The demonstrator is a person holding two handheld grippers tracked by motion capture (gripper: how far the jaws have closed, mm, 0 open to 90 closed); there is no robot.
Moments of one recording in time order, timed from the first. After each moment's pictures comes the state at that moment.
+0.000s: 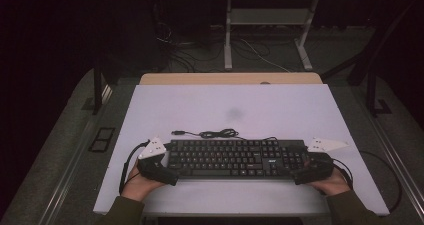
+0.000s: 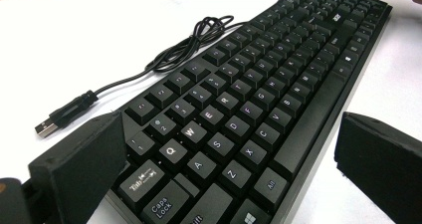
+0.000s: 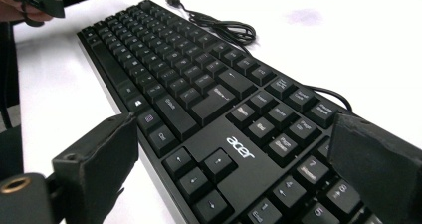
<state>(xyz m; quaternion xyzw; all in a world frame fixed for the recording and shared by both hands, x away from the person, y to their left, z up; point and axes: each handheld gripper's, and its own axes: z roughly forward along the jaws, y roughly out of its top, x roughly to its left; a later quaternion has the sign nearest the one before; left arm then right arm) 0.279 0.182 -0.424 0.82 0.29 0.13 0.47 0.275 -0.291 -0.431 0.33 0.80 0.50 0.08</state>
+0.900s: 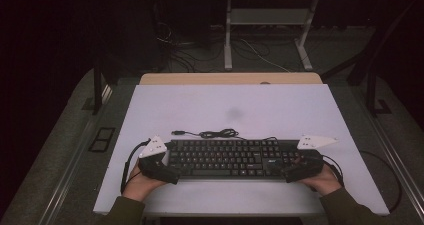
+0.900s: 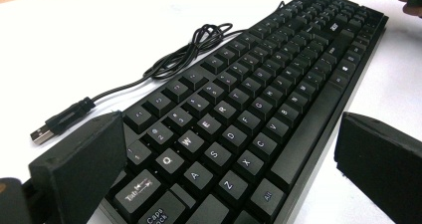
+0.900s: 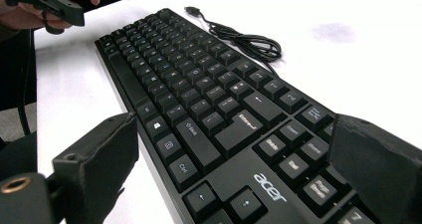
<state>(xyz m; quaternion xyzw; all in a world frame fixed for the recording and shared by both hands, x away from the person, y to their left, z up) 0.281 0.178 -0.423 0.81 0.30 0.12 0.48 0.282 -0.265 -0.425 0.31 0.80 0.51 0.07</state>
